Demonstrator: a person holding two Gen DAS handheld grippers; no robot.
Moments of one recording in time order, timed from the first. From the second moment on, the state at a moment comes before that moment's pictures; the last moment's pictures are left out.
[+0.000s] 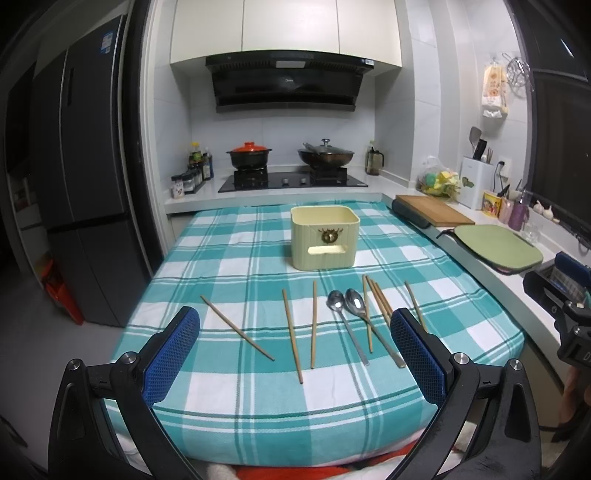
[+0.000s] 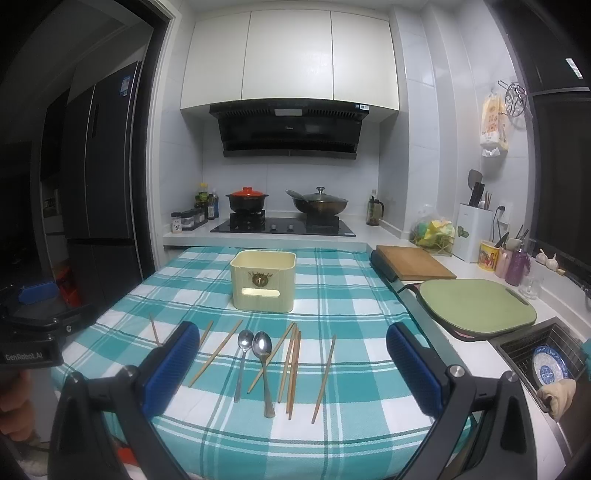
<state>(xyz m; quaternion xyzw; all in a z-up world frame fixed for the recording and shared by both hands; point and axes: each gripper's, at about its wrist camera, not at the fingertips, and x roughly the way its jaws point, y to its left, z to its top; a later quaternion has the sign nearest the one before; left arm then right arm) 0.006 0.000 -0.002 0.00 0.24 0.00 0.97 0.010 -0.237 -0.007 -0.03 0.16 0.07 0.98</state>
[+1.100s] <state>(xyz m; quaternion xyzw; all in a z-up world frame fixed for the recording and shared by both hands) 0.009 0.004 -0.006 0.00 0.24 0.00 0.97 0.011 -0.237 -0.006 -0.03 0.15 0.06 0.99</state>
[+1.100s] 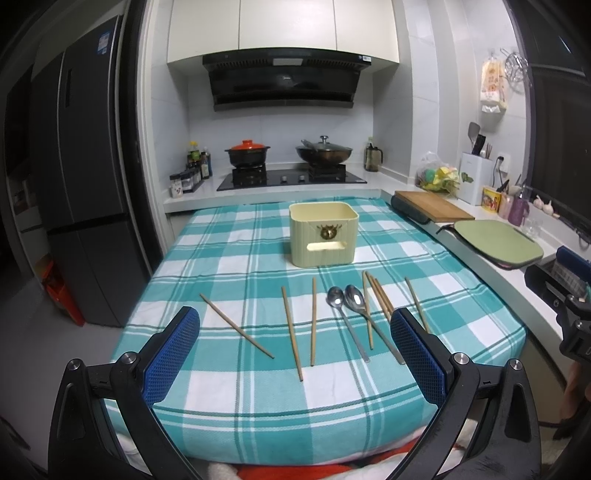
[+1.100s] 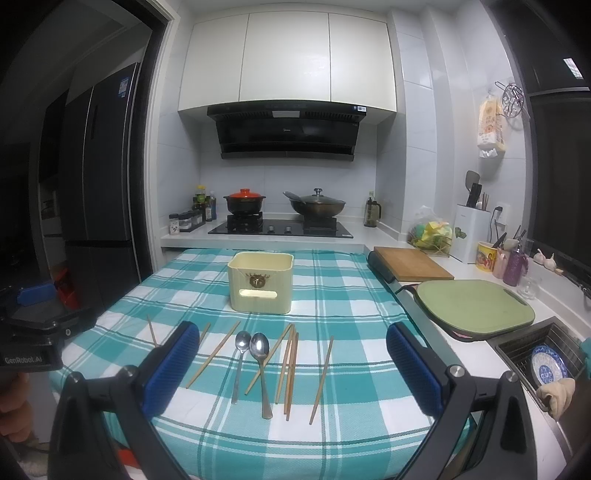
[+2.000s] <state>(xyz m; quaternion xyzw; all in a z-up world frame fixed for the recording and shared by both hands) 0.115 0.091 -0.087 -0.09 0.40 0.06 0.91 0.084 -0.271 -0.053 -0.01 0.23 0.08 0.97</state>
